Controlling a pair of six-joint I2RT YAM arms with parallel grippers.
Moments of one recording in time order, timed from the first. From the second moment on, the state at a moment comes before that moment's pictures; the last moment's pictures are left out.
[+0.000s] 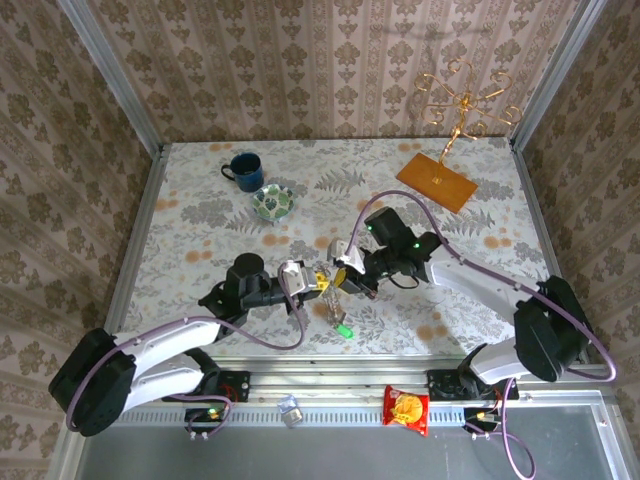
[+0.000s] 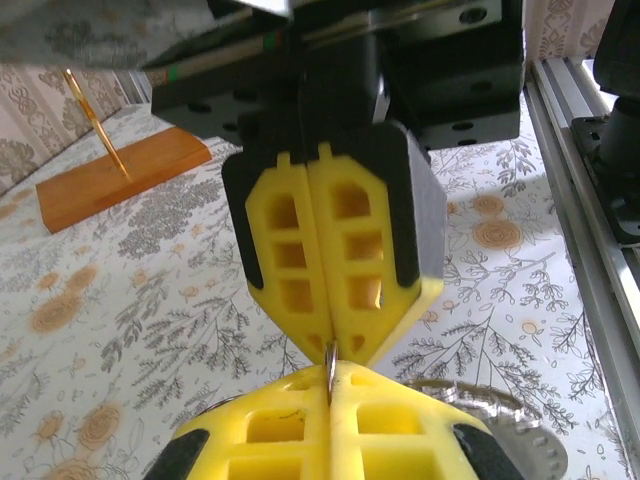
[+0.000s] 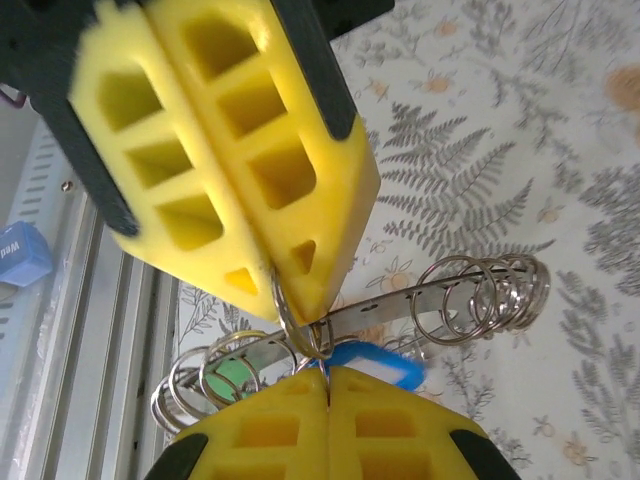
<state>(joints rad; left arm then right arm) -0.78 1.08 0.35 0.45 0.58 0.32 0.64 1.44 0.95 -0.47 -0.67 -0.54</state>
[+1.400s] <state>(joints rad) -0.77 1.12 0.43 0.39 0.56 0.34 0.67 1.40 1.05 -0.56 -0.58 -0.69</state>
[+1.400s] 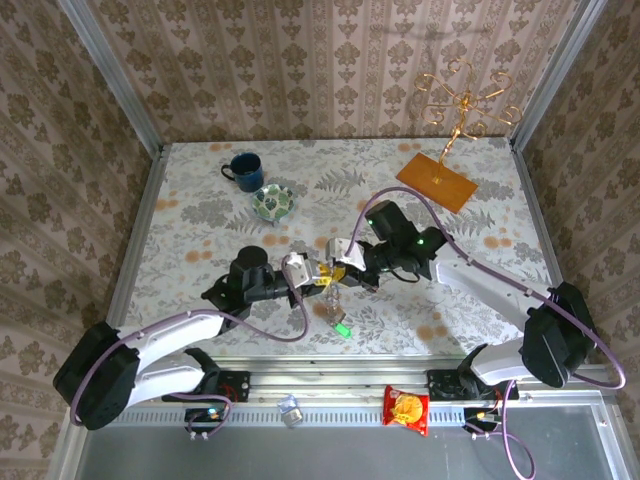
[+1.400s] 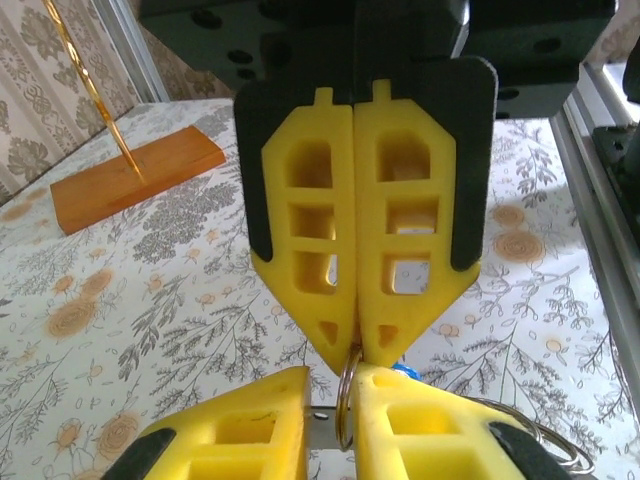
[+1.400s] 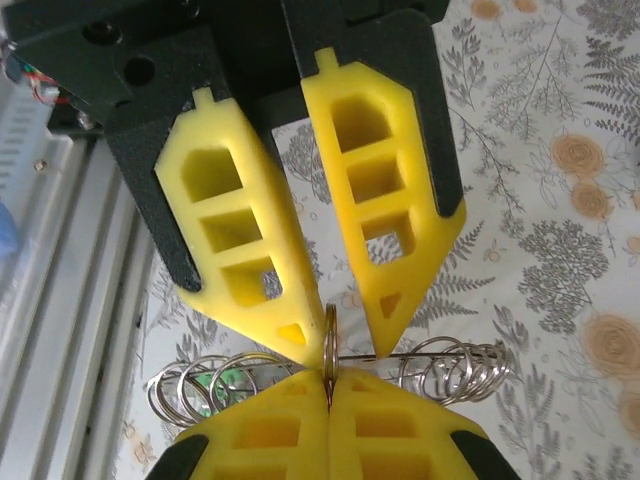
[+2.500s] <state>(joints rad) -0.78 1.10 0.36 0.44 0.55 0.35 0.64 1.37 0.86 -0.35 -0.61 -0.51</state>
